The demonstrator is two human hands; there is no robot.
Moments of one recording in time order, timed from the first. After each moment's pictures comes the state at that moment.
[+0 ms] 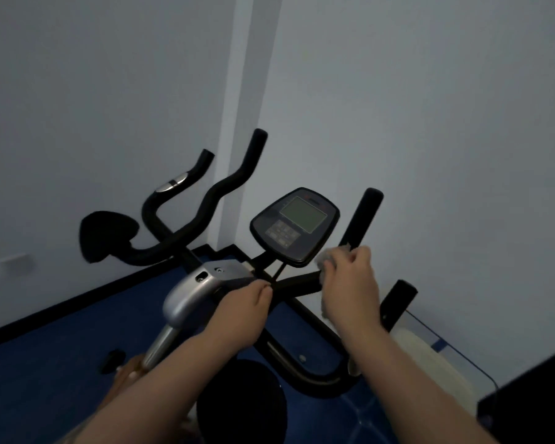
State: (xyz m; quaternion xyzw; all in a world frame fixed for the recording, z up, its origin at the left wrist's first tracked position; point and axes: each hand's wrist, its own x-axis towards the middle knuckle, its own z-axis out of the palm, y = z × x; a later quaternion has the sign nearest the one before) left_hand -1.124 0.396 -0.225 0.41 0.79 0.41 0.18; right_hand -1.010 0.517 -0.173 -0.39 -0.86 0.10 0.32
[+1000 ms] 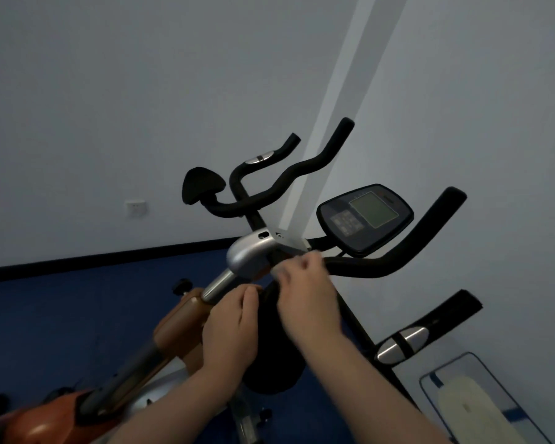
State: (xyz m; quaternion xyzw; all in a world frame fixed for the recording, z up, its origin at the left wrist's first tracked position) left_hand -1.049 0.321 -0.279 0.10 0.79 0.60 -0.01; right_hand -1.027 0.431 -0.214 -0.13 -0.97 0.14 0.18
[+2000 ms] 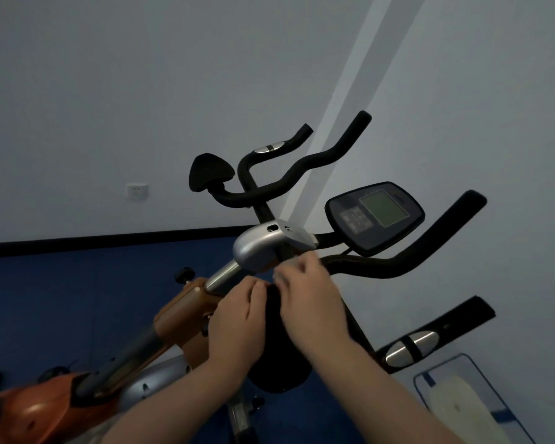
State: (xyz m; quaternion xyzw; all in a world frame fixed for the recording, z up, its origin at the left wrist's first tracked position) left_hand -1.049 0.320 -0.281 0.11 0.77 0.63 0.02; right_hand -1.023 0.427 -0.211 -0.09 -0.98 0.09 0.15
